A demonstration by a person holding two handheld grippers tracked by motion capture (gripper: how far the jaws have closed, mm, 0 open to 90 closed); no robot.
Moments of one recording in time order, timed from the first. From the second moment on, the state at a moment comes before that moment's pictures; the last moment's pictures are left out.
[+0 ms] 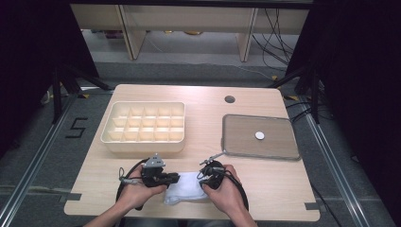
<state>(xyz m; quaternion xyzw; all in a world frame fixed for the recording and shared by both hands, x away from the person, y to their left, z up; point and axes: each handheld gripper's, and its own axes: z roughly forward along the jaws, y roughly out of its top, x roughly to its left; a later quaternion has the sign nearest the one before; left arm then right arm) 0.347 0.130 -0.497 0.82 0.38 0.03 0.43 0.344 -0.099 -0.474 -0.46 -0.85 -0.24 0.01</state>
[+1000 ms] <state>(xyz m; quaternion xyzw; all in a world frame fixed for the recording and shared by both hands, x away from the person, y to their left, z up) 0.346 0.161 -0.489 0.77 0.44 0.01 0.46 0.344 -0.111 -0.453 -0.47 -0.83 -0.29 0.00</state>
